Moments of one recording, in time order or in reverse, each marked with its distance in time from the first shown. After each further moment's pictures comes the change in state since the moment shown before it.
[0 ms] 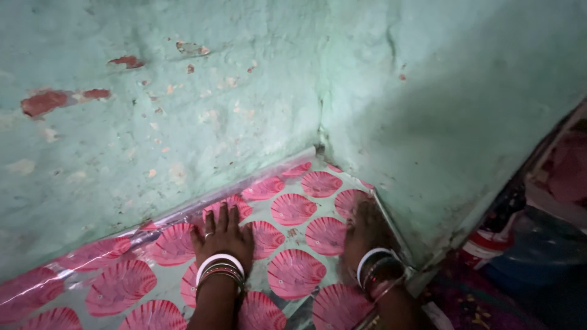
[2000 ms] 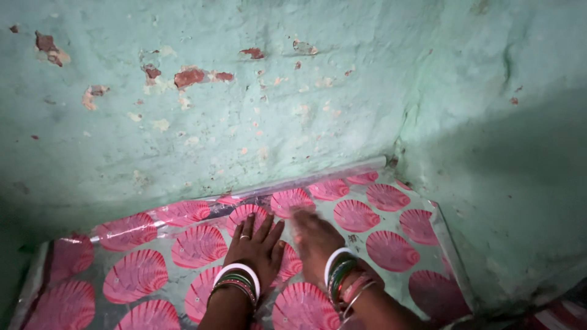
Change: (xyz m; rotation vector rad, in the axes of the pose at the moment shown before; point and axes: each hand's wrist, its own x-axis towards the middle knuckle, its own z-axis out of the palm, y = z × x) left_hand -0.053 -0.082 0.008 0.015 0.087 0.225; right_hand -0.037 -0.192 -0.048 0.626 -0.617 -0.420
